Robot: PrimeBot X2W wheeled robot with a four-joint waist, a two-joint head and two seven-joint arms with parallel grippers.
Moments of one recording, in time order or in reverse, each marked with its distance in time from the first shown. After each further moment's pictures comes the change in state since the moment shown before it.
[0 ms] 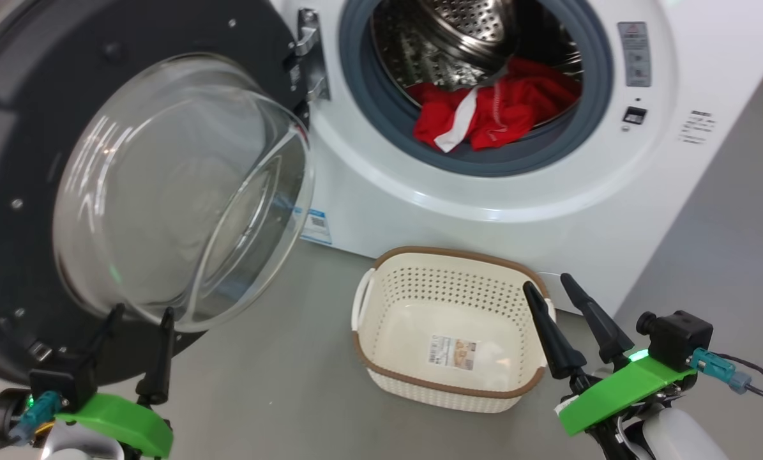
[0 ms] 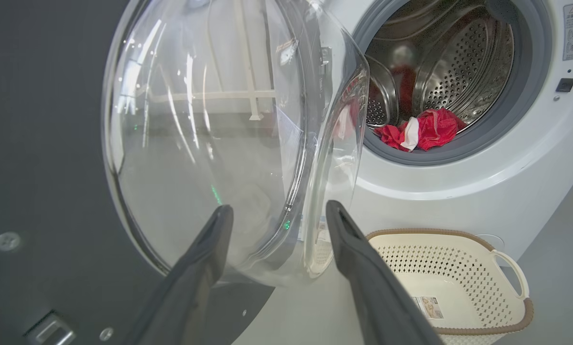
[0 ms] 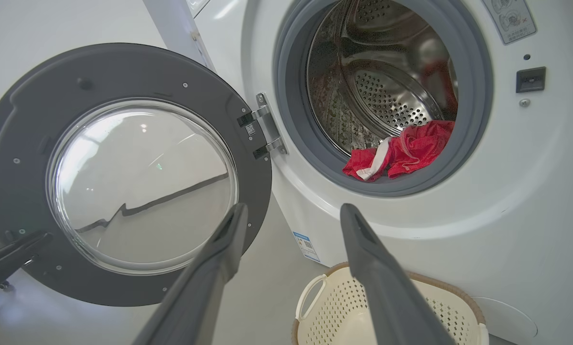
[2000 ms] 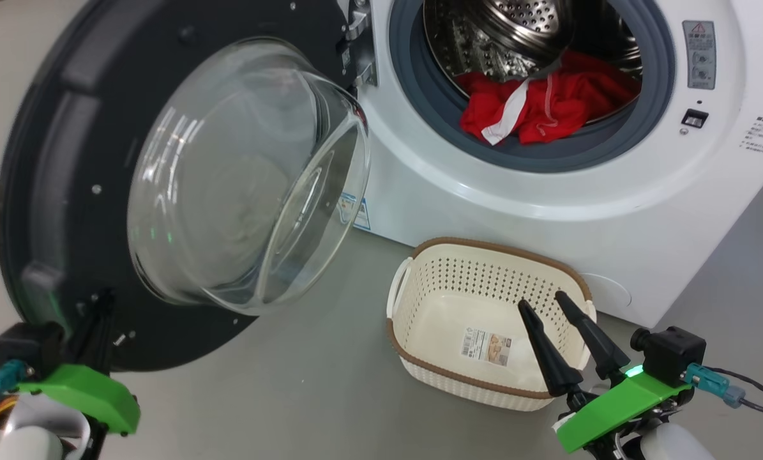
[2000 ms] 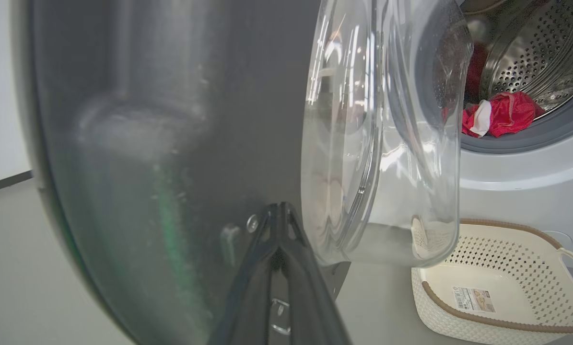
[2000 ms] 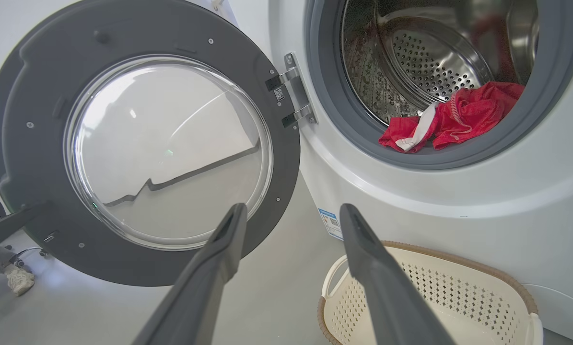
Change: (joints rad) left arm -0.020 -0.023 0.140 -0.012 0.077 -0.031 0.119; right arm 0.044 -0.006 0.020 -0.009 -0.007 0.000 0.000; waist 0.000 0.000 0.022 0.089
